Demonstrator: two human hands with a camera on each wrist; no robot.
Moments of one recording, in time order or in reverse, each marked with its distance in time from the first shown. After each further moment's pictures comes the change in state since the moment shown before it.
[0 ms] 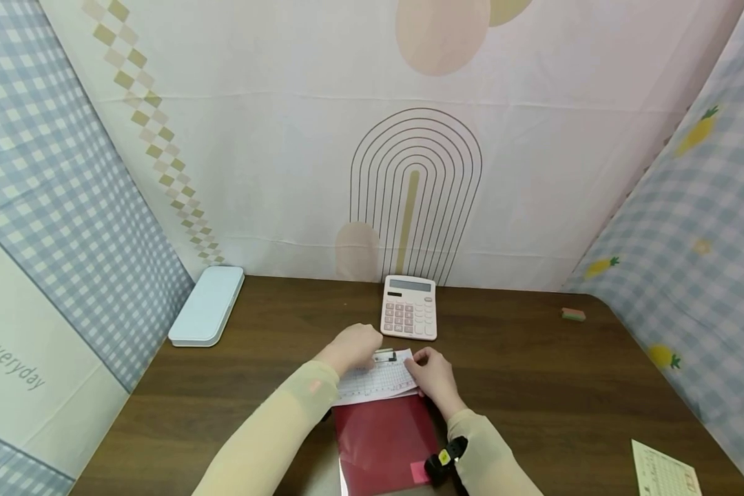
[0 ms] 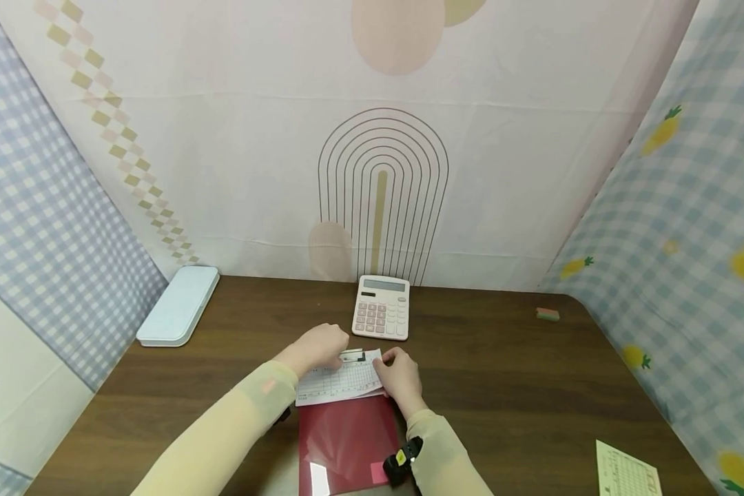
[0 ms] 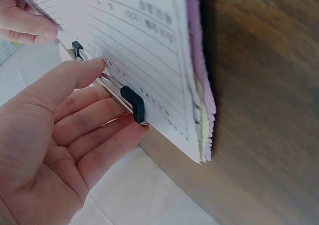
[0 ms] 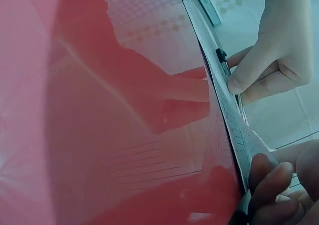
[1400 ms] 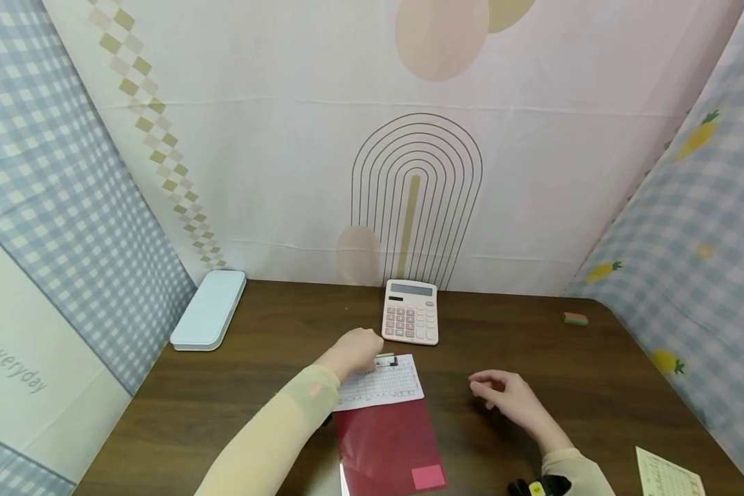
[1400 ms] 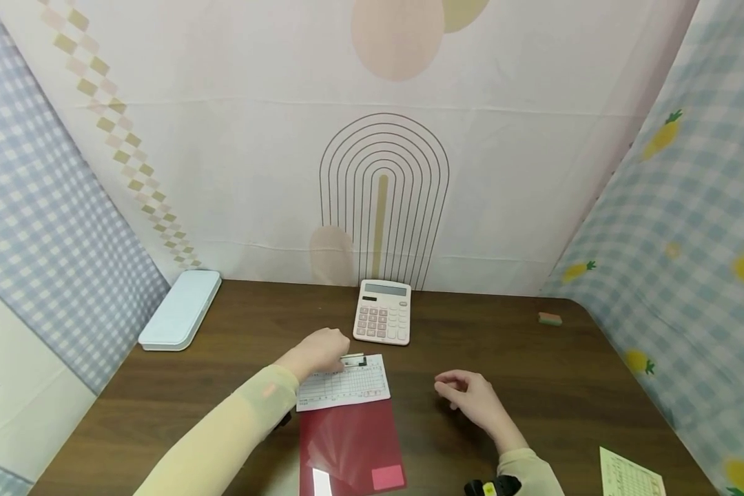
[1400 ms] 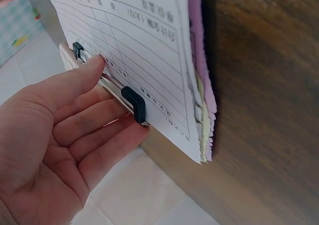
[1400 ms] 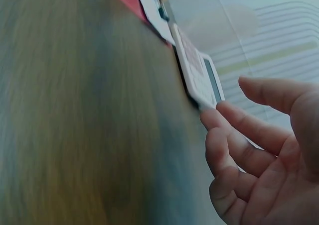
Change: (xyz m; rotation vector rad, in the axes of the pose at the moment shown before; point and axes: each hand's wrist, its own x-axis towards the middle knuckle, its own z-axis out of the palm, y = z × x) left_hand -0.001 0.003 -0.001 0.011 -0.006 -0.018; right_hand -0.021 0.059 -0.120 0.029 -0.258 -0.128
